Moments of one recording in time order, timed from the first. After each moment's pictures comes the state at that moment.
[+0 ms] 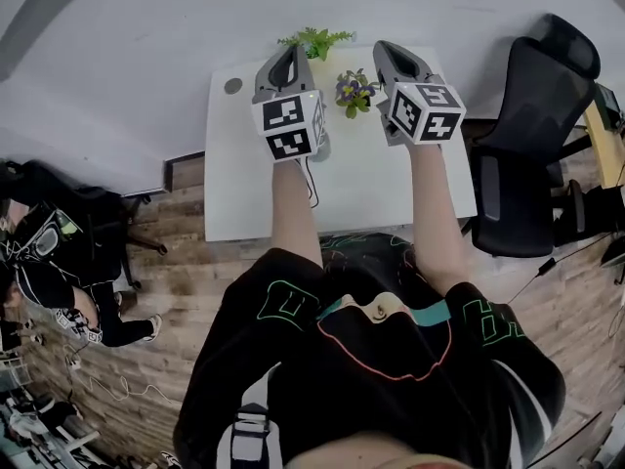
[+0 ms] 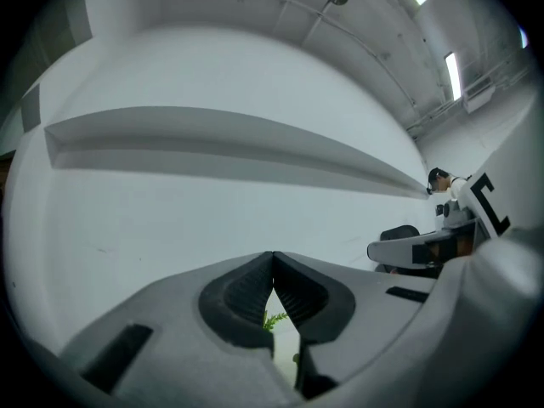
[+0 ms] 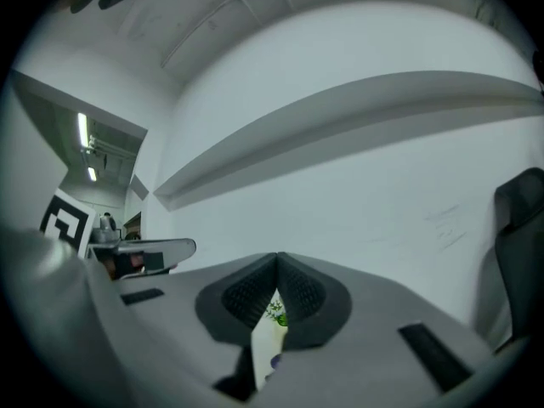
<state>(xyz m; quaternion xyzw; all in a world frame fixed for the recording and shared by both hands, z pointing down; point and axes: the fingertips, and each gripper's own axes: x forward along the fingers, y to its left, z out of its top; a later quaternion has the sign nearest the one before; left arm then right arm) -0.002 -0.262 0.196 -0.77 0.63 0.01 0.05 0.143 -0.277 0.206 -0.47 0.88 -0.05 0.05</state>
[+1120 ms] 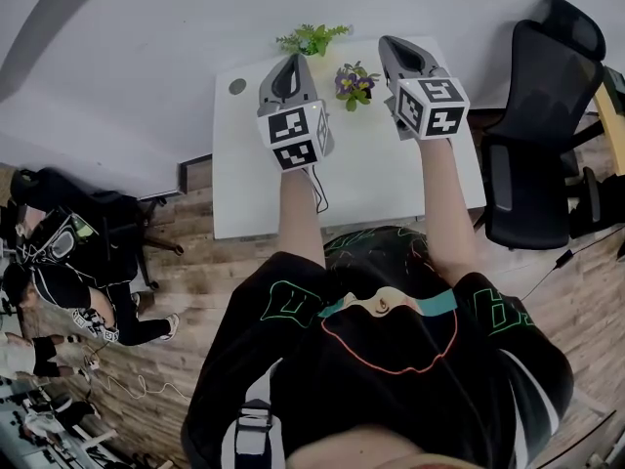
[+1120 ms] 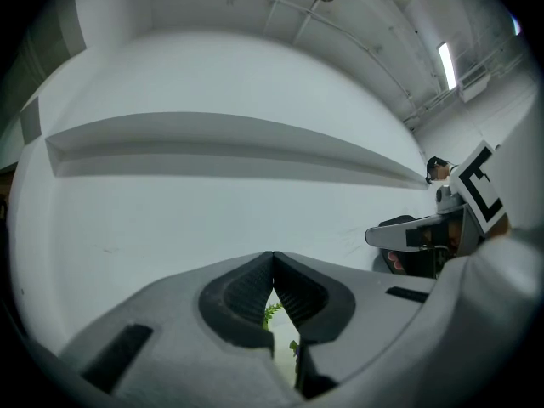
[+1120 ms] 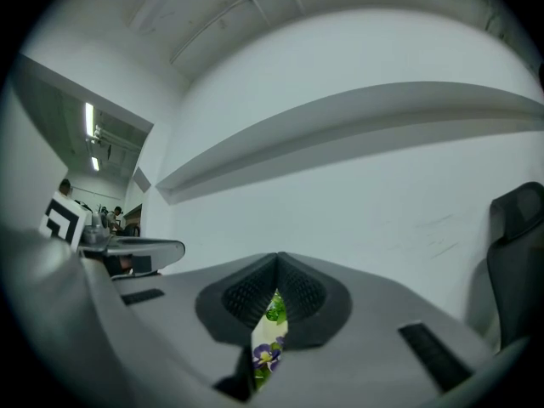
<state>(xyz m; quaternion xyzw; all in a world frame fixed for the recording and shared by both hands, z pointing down) 0.016 -0.243 0.224 -0.77 0.64 -0.01 0.06 0.169 -0.271 0.223 -0.47 0.88 -0.02 0.04</state>
